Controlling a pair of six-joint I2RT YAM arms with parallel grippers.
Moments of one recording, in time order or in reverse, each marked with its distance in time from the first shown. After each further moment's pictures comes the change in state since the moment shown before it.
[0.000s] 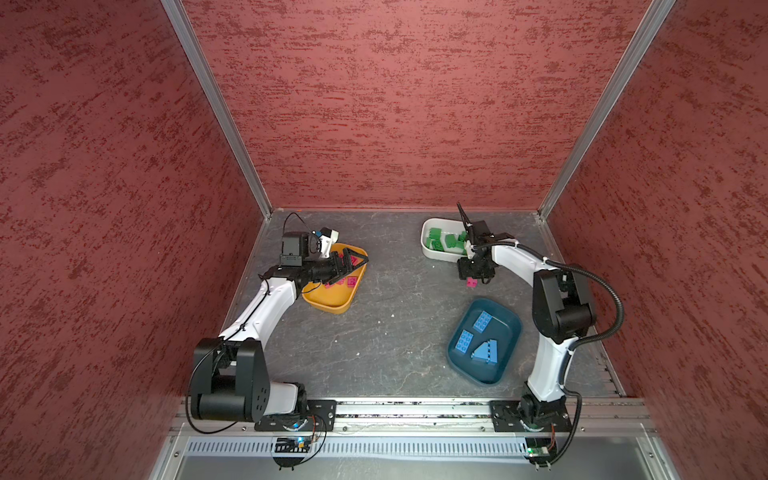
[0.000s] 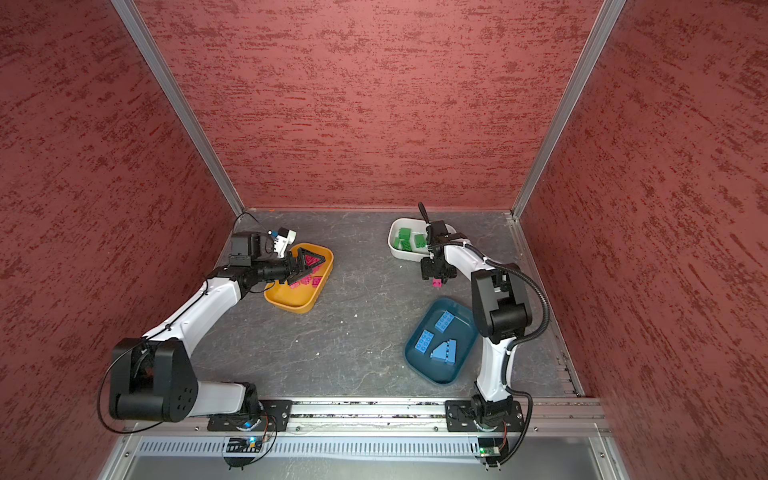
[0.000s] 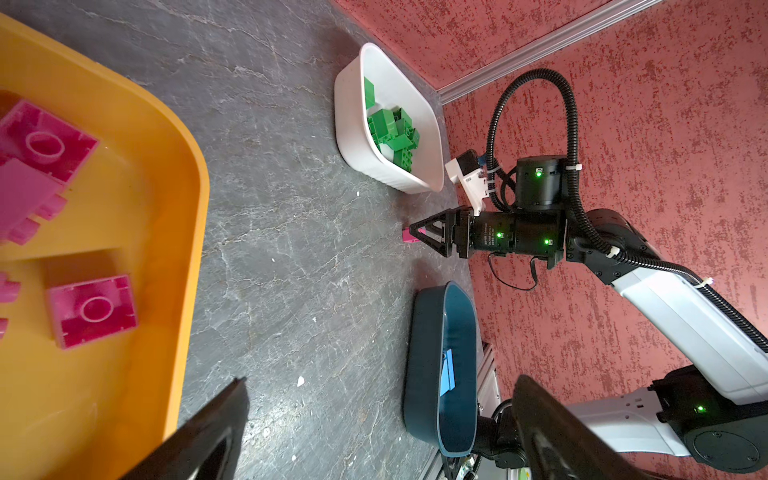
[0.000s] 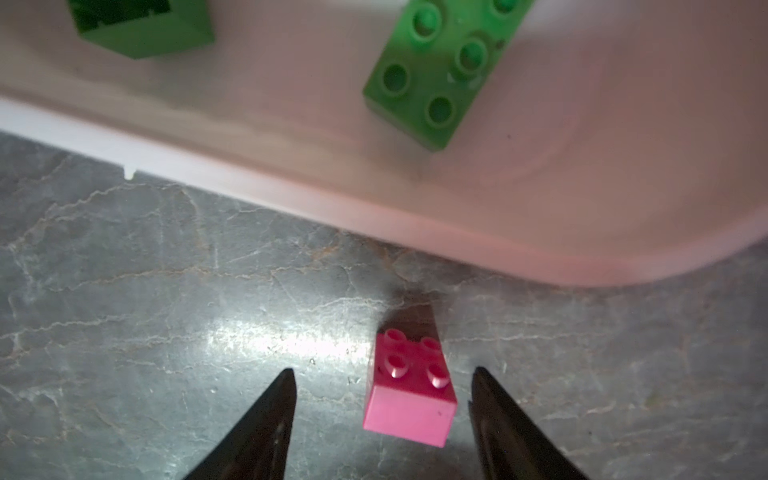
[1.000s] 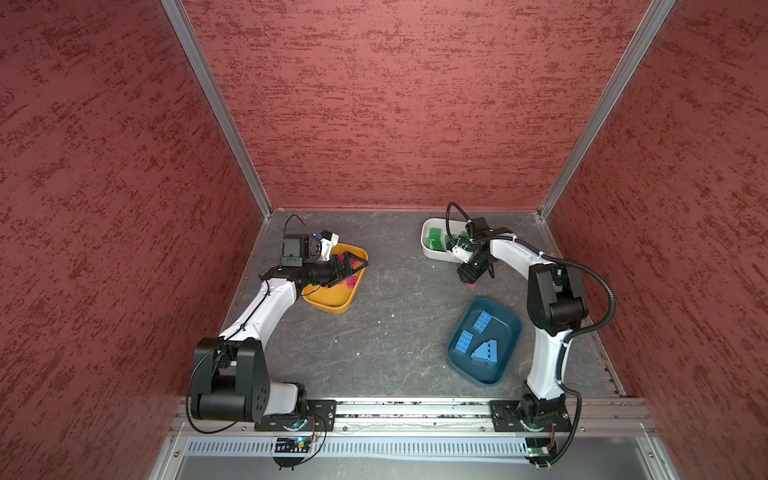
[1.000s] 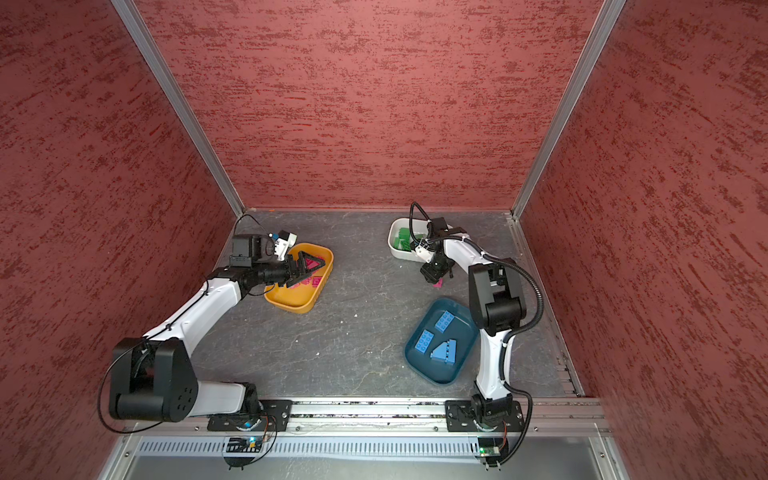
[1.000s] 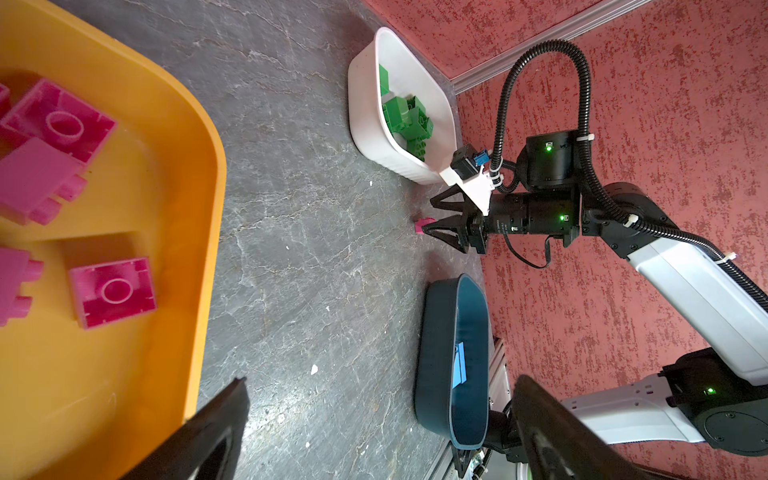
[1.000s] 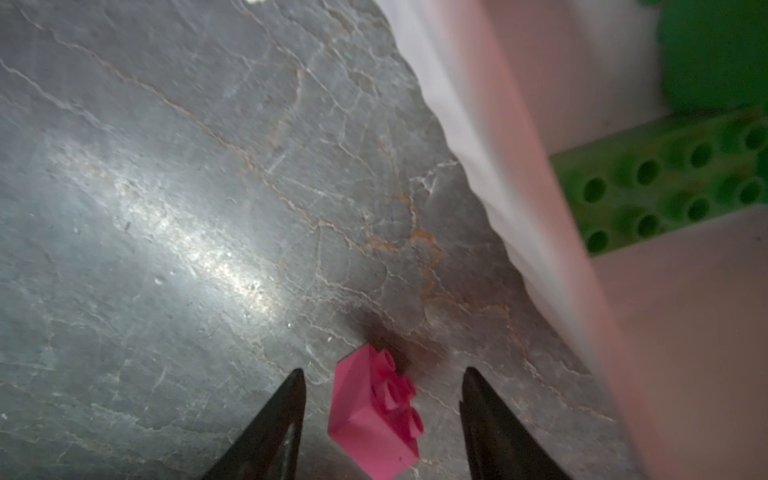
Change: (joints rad) left arm 0.002 0.000 -0.010 -0.042 -0.017 0.046; right arm -0.023 0.085 0.097 -0.098 -0.060 -0.667
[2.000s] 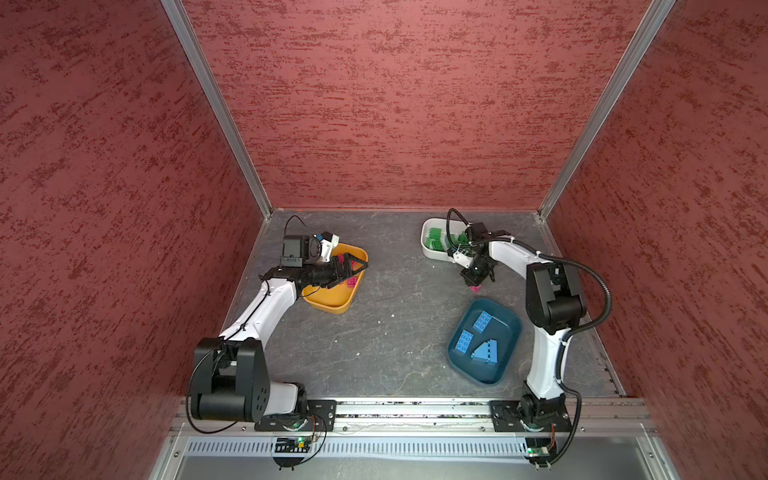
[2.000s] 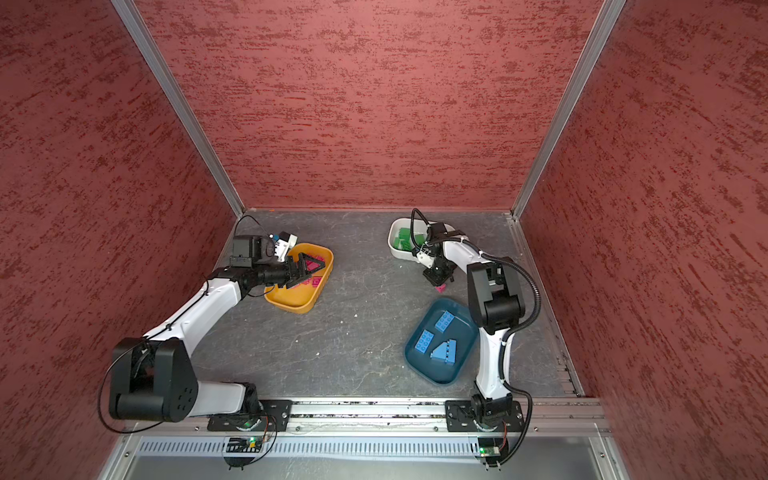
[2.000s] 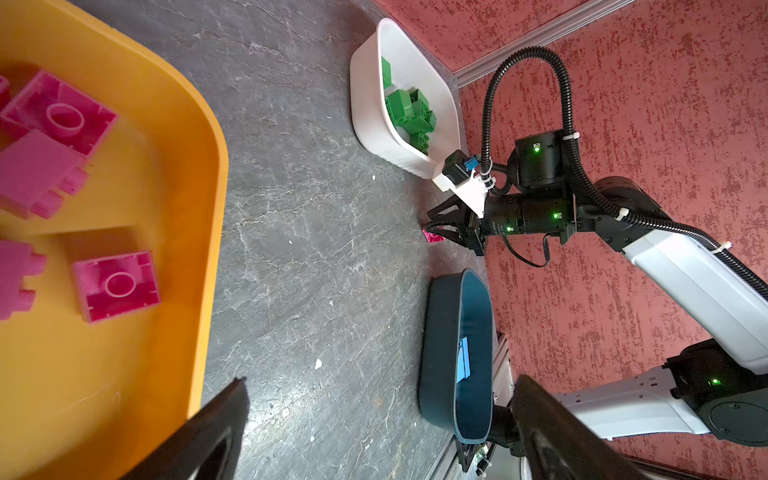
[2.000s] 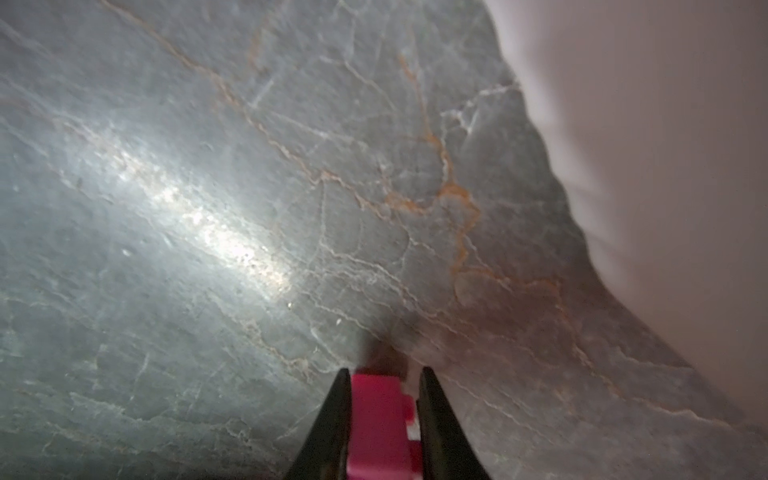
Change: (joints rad) left arm 0.000 0.000 -0.001 -0.023 0.001 0.023; right arm -0.002 0.017 -0.007 -0.050 0.016 0.032
